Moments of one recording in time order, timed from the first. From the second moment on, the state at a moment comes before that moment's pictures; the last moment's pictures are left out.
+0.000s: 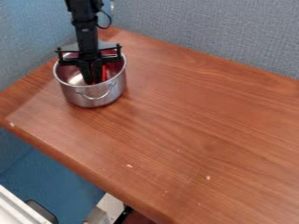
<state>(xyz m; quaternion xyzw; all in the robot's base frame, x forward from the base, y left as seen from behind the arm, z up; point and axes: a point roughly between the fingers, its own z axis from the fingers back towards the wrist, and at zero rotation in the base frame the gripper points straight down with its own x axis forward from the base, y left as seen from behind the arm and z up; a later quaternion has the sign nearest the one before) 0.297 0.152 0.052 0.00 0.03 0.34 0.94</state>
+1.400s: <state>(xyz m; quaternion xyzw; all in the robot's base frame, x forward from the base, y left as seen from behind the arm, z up) 0.307 0.129 0.108 0.00 0.10 0.38 0.92</state>
